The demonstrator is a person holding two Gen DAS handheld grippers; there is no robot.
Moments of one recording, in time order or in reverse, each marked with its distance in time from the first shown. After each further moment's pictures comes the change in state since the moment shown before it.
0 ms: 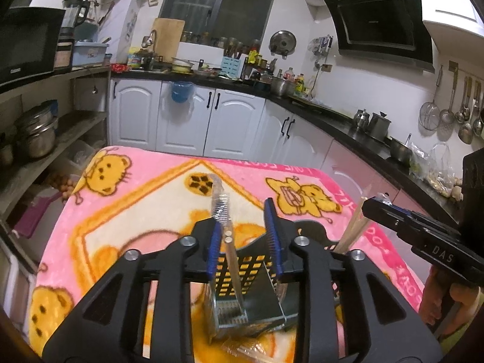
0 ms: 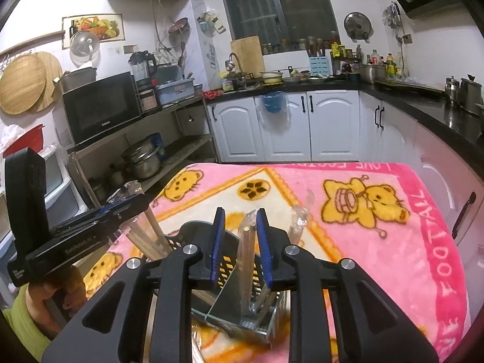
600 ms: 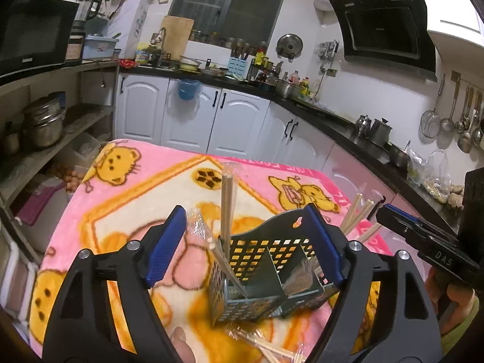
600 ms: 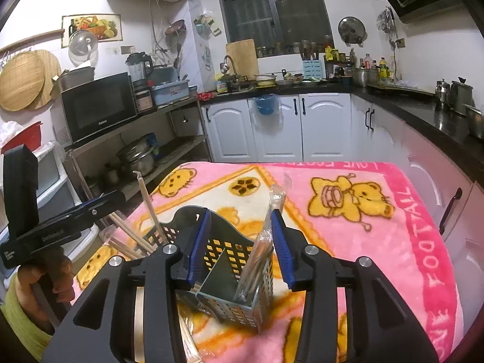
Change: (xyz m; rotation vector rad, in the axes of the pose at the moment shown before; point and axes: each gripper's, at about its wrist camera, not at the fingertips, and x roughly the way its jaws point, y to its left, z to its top) left arm -0.023 0.010 -0.007 -0.043 -0.006 0.007; right arm -0.028 -0.007 -0.014 -0.011 -0.015 -0.036
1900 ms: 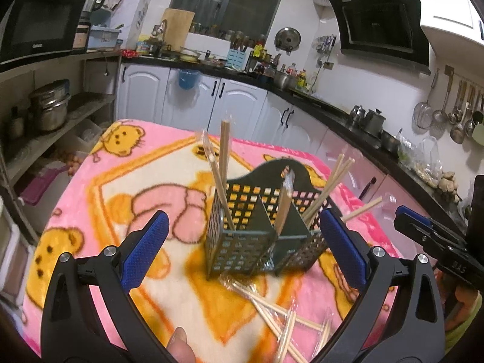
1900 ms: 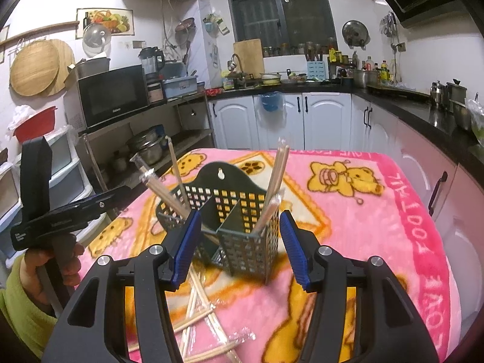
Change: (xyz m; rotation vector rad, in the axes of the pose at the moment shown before) left arm -0.040 -0.006 -0.050 -0.010 0.041 -0.009; right arm -0.063 0.022 -0.054 -0.034 0.016 0.009
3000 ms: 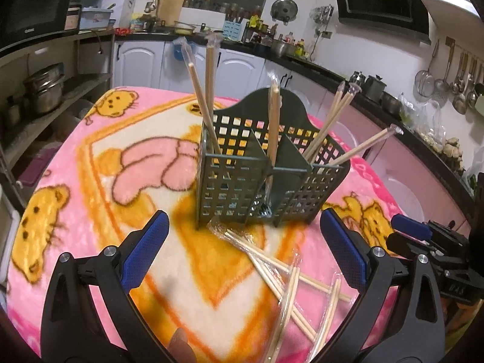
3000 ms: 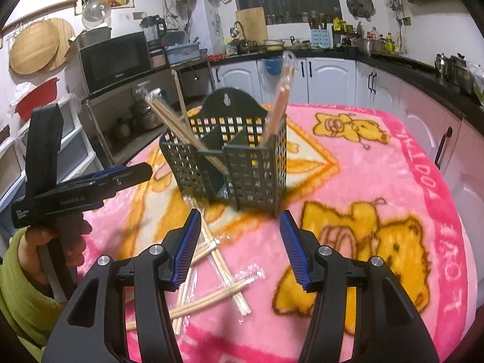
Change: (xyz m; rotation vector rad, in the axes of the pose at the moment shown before) left arm 0.017 -0.011 -0.050 0.035 0.131 0.008; right arm 0.008 0.000 -0.063 0.012 0.166 0.023
